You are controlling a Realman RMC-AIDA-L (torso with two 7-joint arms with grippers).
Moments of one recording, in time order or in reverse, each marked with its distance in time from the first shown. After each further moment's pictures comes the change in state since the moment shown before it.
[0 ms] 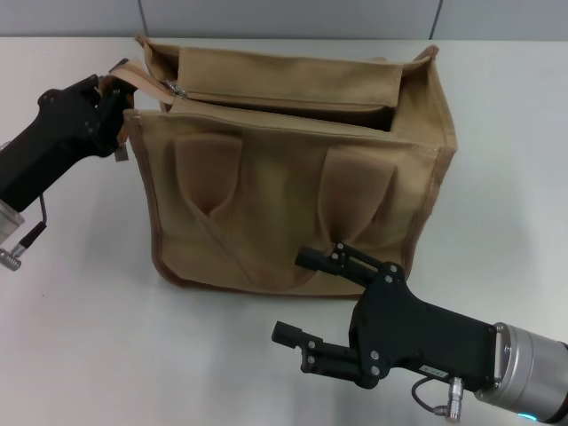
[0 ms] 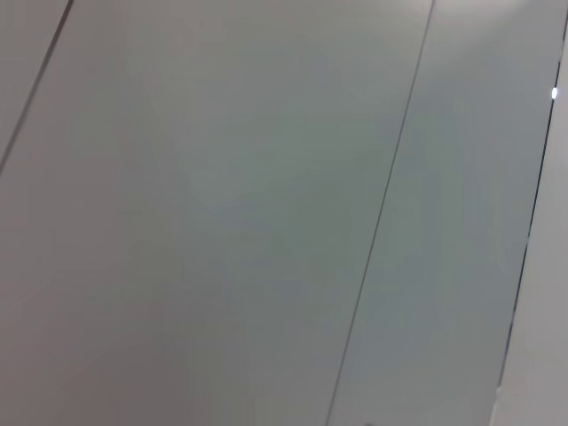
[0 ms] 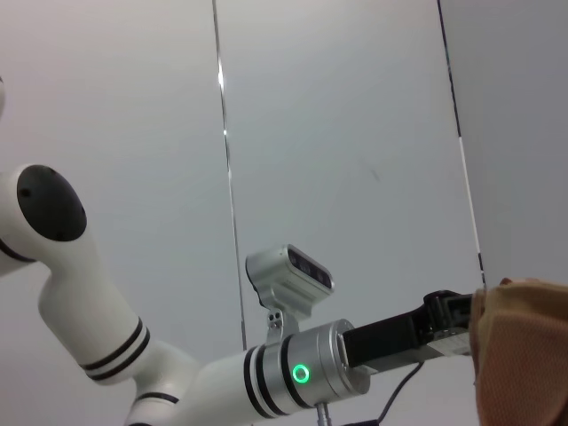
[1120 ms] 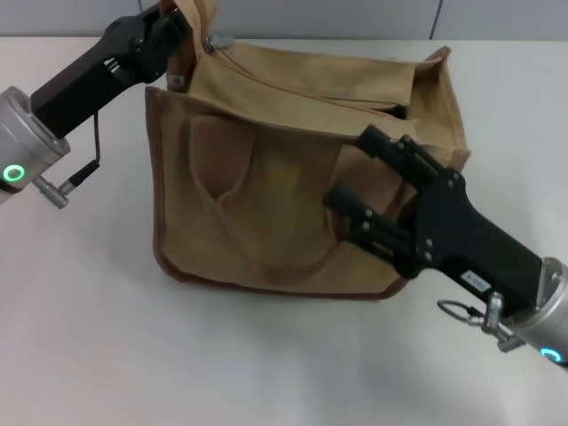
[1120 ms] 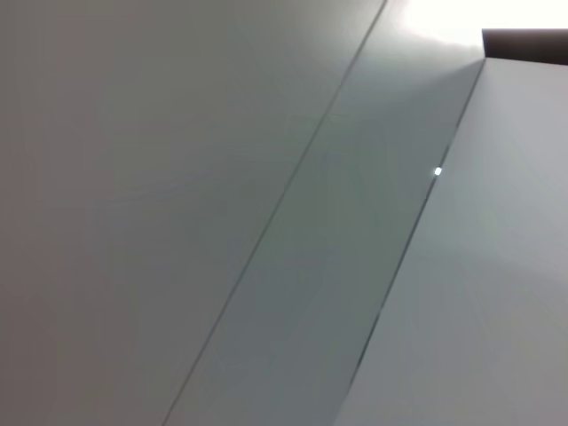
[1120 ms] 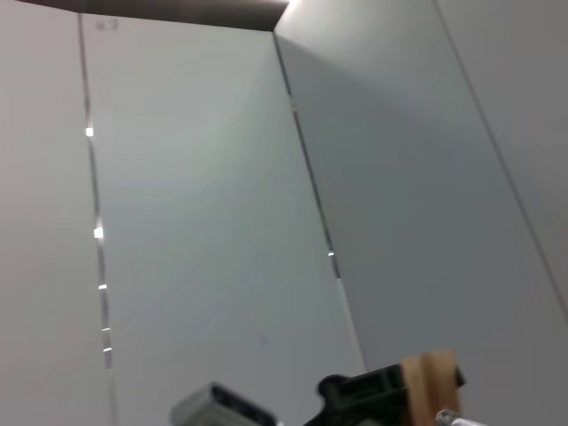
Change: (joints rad) left arm -0.166 -0.001 0.020 0.024 0.014 0.079 -0.294; right arm -0.030 -0.001 0.253 0.063 0.021 -0.074 0.124
